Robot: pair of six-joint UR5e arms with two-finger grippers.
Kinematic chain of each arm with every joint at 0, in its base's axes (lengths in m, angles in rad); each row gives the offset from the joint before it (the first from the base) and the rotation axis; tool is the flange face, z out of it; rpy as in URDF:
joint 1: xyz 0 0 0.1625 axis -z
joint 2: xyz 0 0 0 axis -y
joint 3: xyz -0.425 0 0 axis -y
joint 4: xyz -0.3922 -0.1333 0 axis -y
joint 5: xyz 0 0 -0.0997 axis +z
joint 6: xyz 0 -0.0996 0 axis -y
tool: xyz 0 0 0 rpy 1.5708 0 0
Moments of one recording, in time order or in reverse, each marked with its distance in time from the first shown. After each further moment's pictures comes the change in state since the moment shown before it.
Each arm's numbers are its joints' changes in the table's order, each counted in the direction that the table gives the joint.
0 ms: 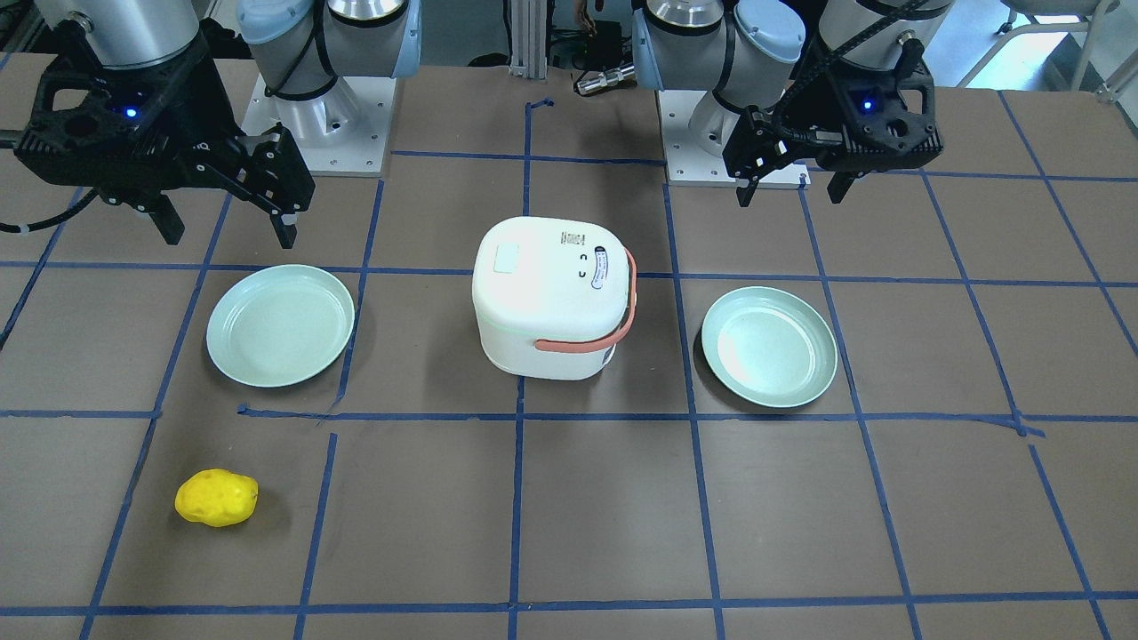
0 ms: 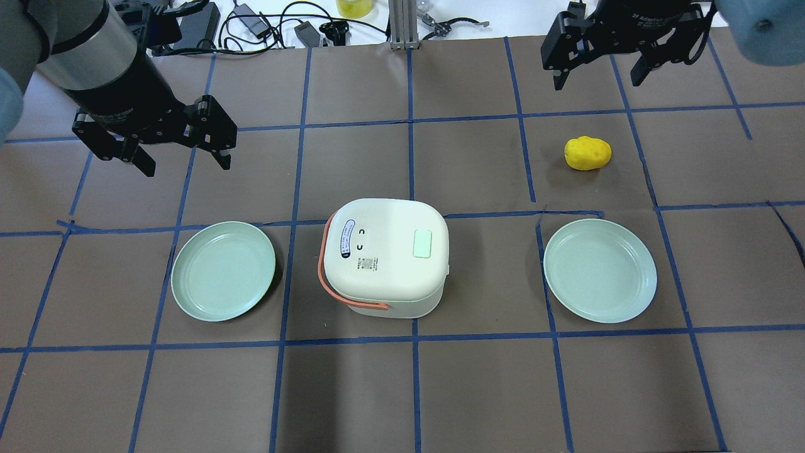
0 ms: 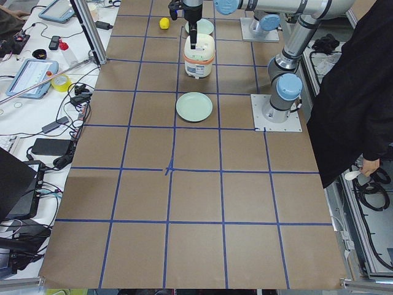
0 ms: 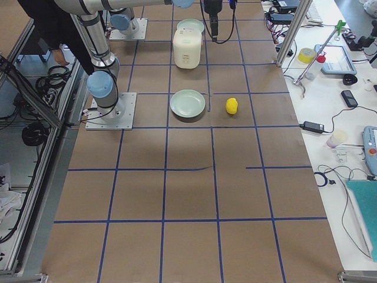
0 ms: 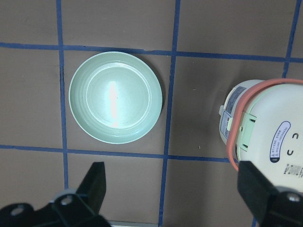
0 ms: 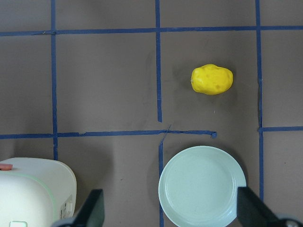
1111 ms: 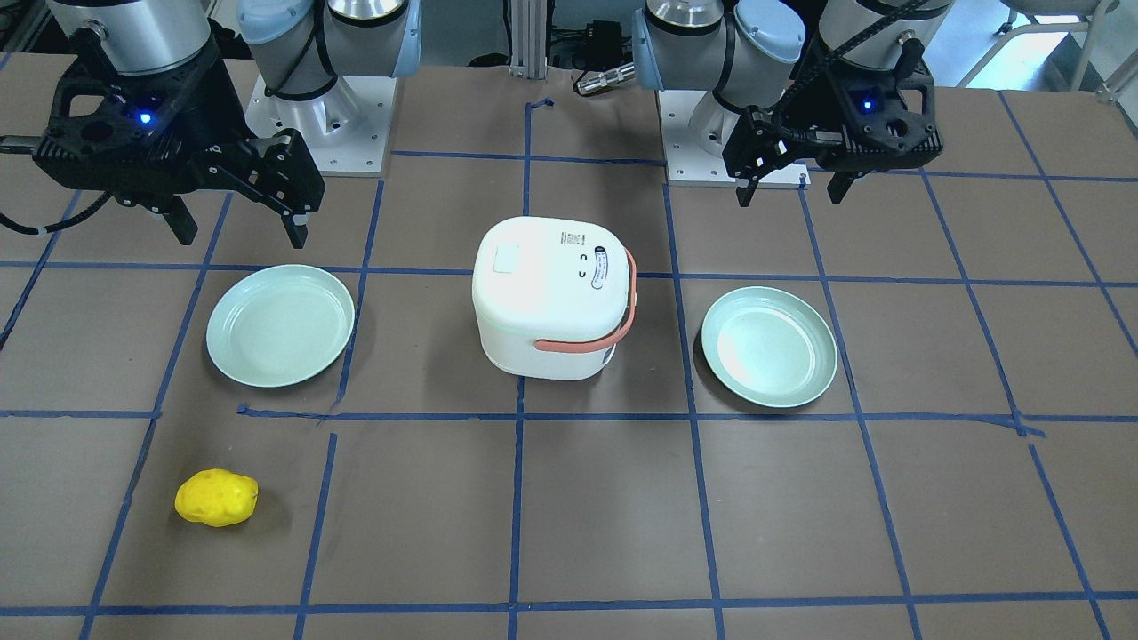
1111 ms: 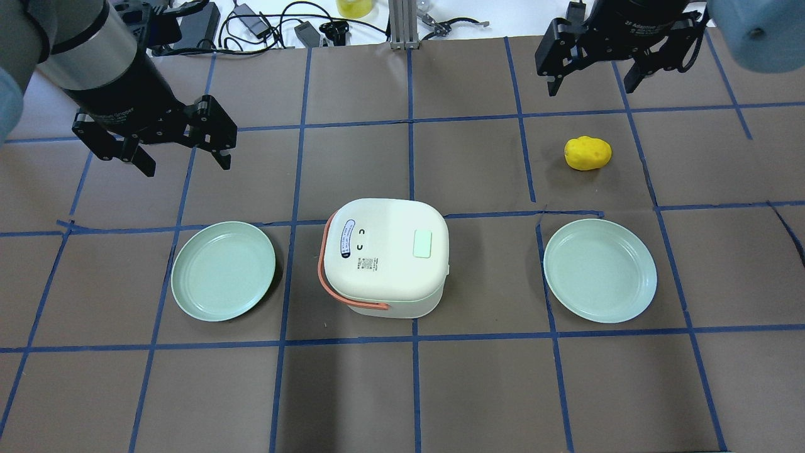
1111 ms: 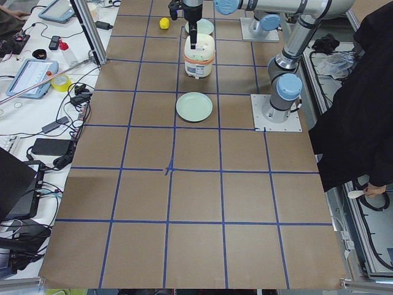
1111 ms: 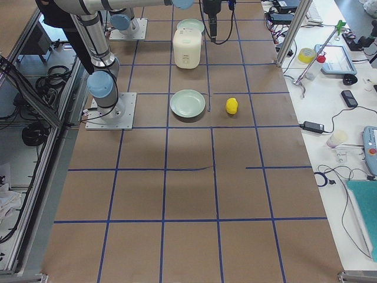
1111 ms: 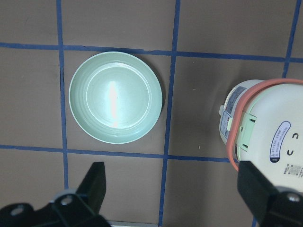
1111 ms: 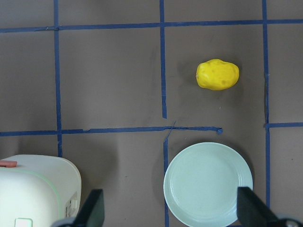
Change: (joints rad) left arm 0.000 0.000 0.000 0.000 0.000 0.000; right arm -0.007 -0.001 0.012 0.001 -0.014 0.015
